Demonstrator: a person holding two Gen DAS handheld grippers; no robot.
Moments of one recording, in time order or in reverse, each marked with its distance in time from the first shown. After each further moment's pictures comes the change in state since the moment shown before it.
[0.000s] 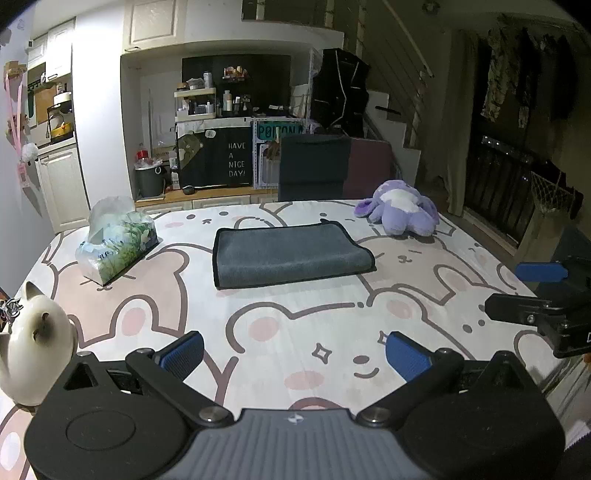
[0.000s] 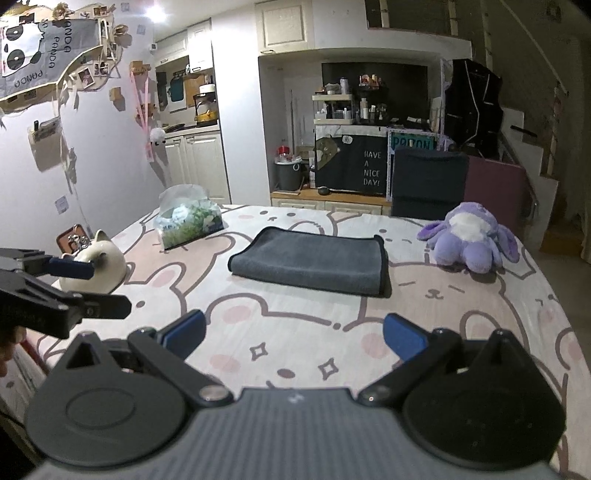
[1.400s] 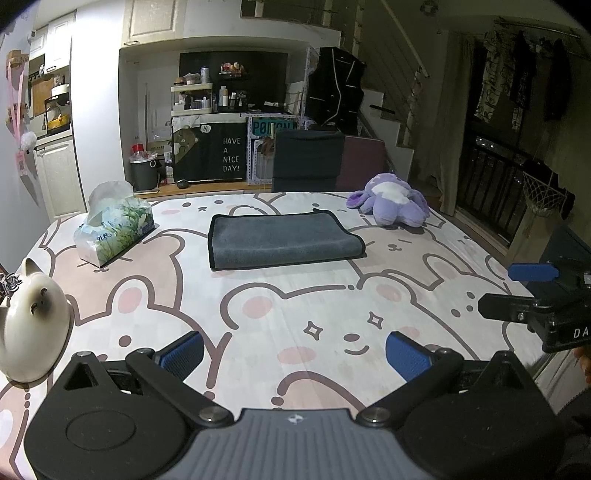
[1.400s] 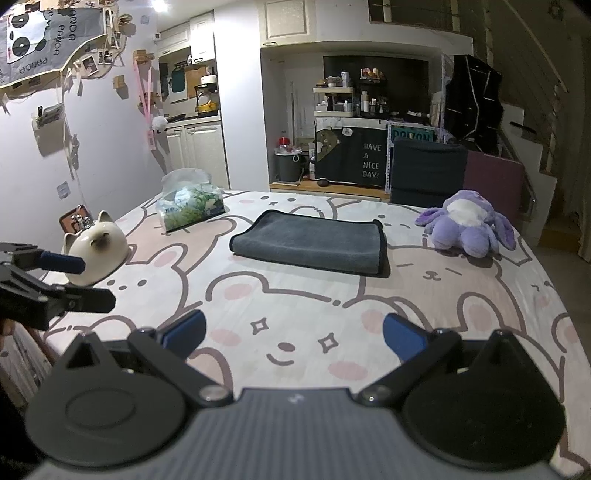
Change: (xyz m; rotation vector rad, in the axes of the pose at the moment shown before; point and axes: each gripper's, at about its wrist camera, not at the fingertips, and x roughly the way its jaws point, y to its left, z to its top) left arm -0.013 0.005 -0.028 -0.014 0.004 -0.029; right arm -0.009 0.003 -0.021 -0.017 0.025 -0.004
